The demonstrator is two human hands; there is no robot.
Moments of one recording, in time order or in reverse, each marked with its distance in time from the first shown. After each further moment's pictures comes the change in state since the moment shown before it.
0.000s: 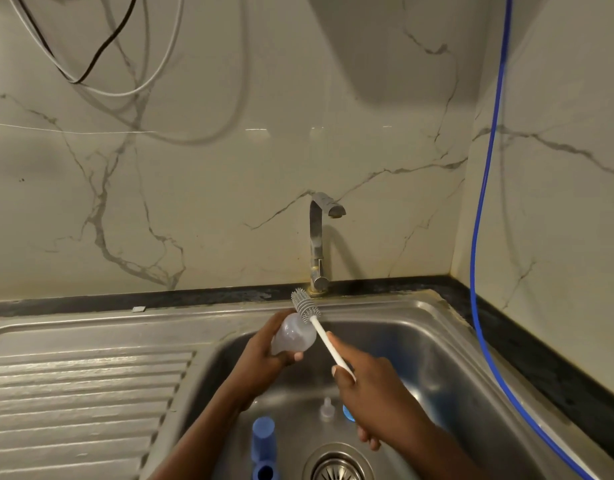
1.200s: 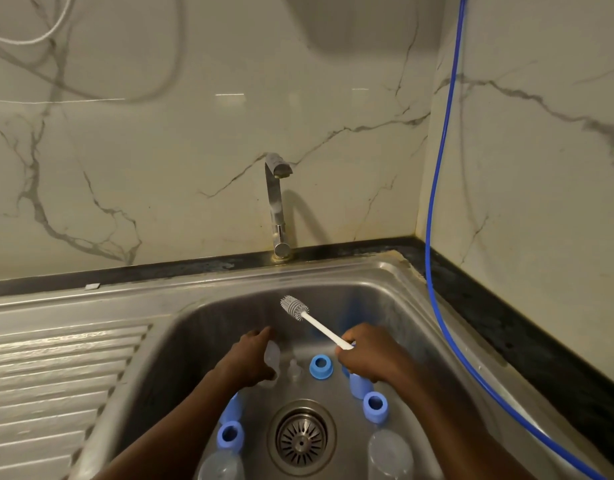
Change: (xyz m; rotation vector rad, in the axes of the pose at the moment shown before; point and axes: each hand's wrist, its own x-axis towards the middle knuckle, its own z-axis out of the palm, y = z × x) left_hand 0.002 -0.042 0.057 0.700 -0.411 -0.296; right_hand 0.029 0.080 -0.026 -0.182 -0.110 0.226
